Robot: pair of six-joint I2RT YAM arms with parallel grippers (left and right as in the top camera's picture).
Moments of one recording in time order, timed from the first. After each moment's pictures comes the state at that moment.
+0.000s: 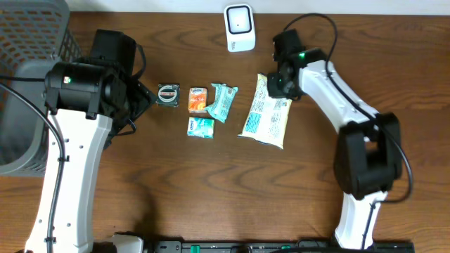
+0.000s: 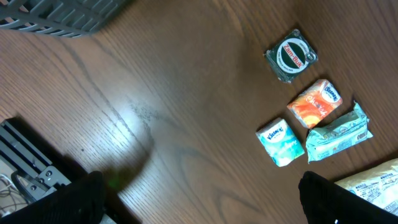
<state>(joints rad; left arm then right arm) -0.15 1.49 1.76 -1.61 -0.21 -0.96 0.31 2.04 1.67 -0.91 0.01 0.27</state>
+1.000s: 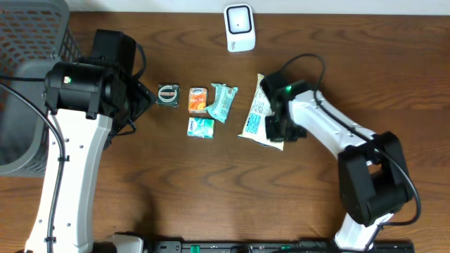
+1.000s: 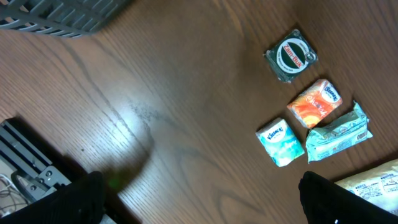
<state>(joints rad) -0.15 1.49 1.76 -1.61 -0.21 -0.96 0.43 1.91 1.34 -1.03 0.06 0.43</state>
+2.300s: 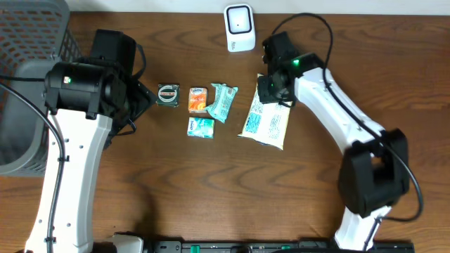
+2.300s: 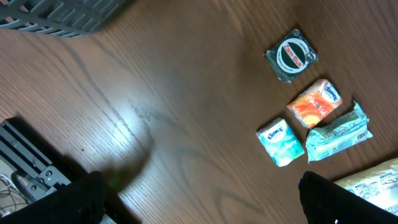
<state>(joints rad) -0.15 1.49 1.76 -1.61 -0.21 -0.96 0.40 1.95 1.62 -0.95 -0.03 0.29</state>
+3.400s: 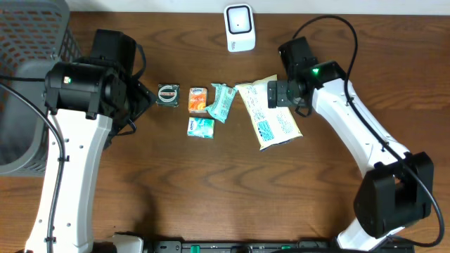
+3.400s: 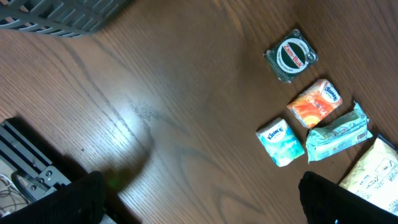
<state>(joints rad) -0.15 1.49 1.76 -1.61 -0.21 -0.96 0.35 1.81 1.49 -0.90 0.15 0.33</state>
